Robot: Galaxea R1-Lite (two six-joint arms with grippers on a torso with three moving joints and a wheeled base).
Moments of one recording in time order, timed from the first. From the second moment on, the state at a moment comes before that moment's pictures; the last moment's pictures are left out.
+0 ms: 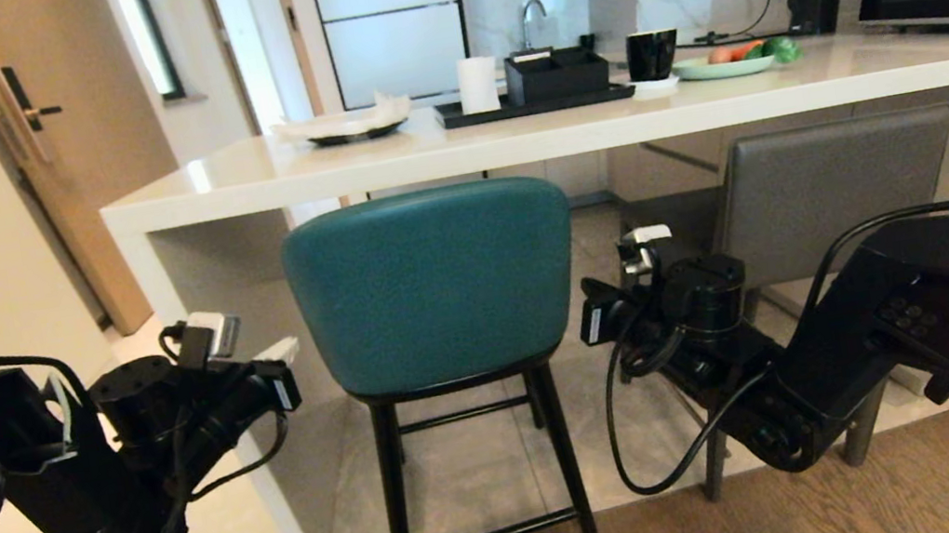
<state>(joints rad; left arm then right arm) -0.04 2.23 -0.70 -1.52 -0.27 0.03 0.48 2.26 -0.95 -1.31 -0.16 0.13</state>
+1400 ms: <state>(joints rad) -0.03 2.43 -1.21 -1.33 -0.22 0.03 0.29 2.61 -1.83 -0.89 0.00 -0.02</state>
